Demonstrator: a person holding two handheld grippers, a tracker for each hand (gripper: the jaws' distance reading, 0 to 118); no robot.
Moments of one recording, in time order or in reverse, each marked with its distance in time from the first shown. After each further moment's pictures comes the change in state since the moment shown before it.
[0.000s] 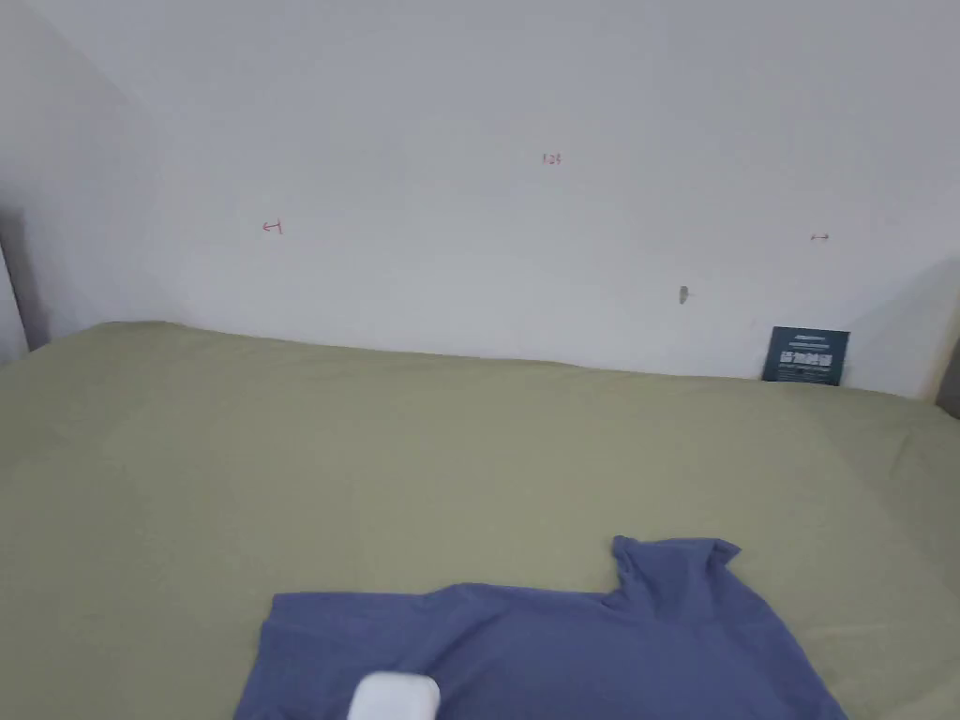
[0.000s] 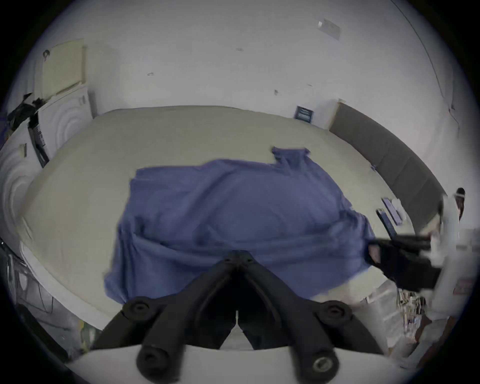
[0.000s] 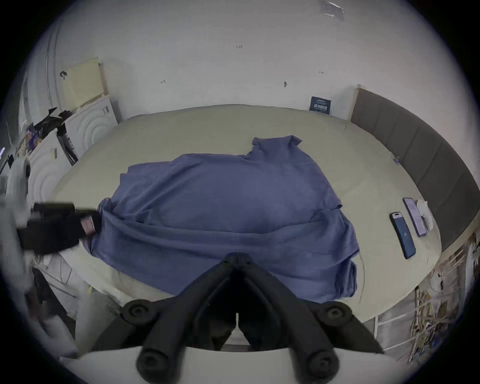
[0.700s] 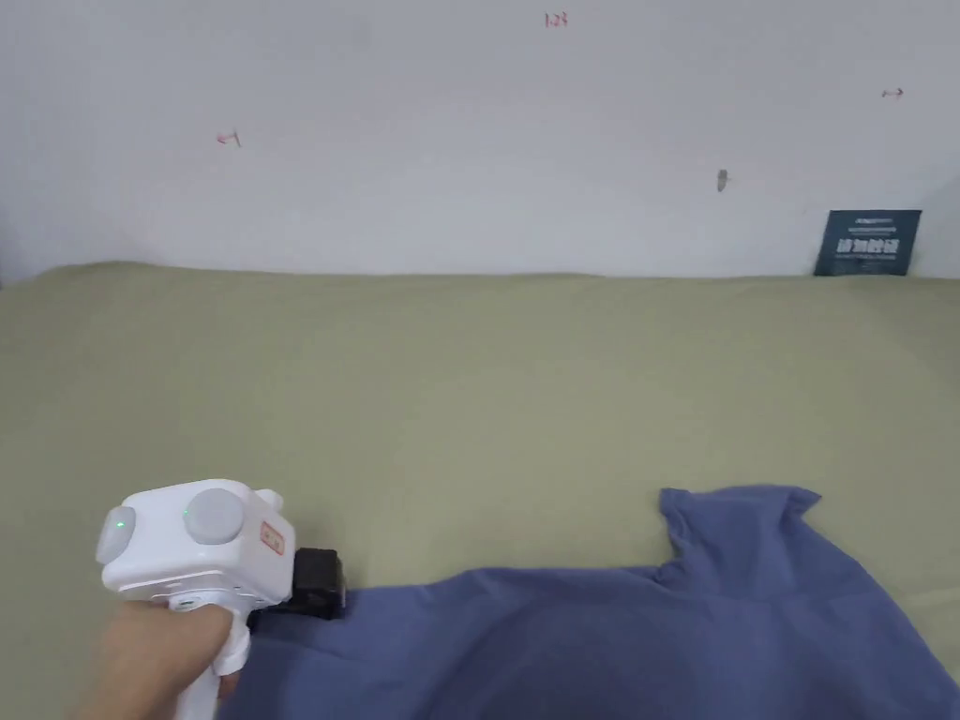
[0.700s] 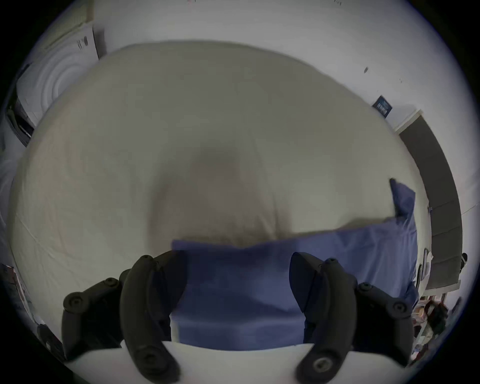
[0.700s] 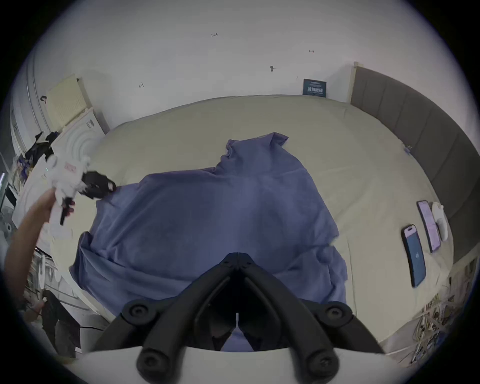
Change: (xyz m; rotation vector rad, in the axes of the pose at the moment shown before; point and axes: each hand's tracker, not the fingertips) left arm -0.179 0.153 -0.262 -0.430 0.066 0.170; right arm 0.091 0.083 -0.069 -0.079 0.055 -0.084
